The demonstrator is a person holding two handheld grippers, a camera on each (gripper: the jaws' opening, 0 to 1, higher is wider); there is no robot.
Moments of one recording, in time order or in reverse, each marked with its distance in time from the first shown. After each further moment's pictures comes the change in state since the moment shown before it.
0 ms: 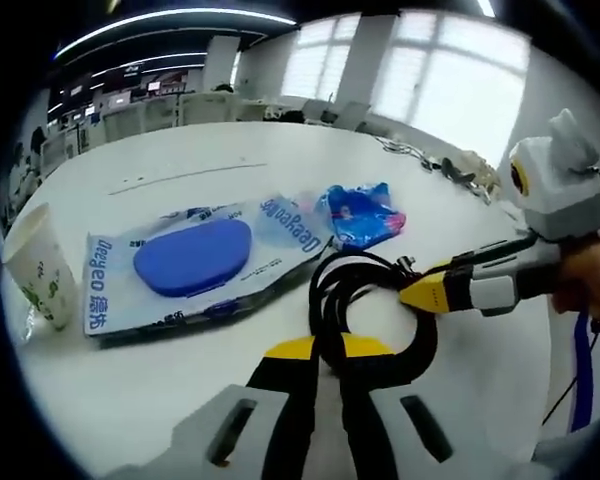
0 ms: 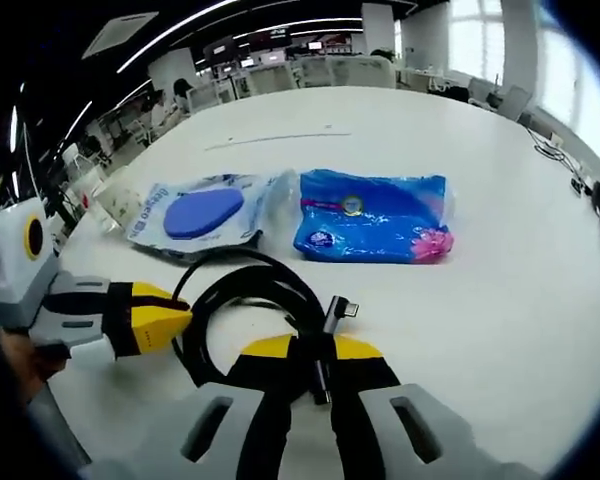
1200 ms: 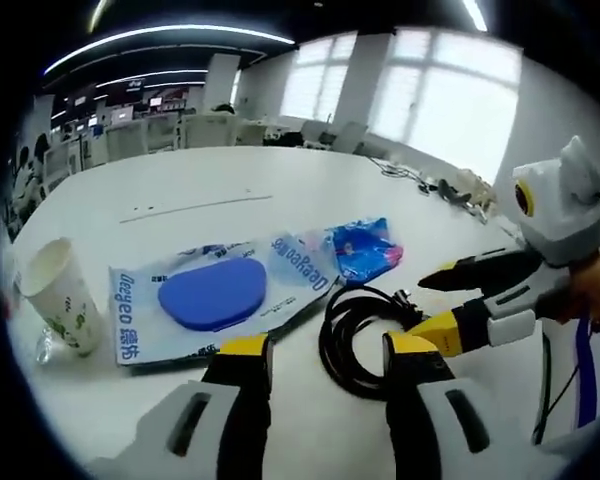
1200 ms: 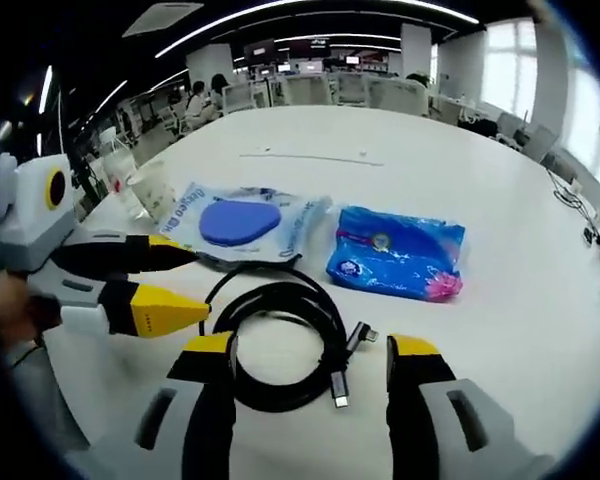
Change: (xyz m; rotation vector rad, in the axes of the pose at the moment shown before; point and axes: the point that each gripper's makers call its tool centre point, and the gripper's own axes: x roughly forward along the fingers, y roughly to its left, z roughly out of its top) left arm -0.025 0.009 0.031 0.014 -0.084 -0.002; right arm -0.023 0.023 0.018 -0.161 -0.055 0.073
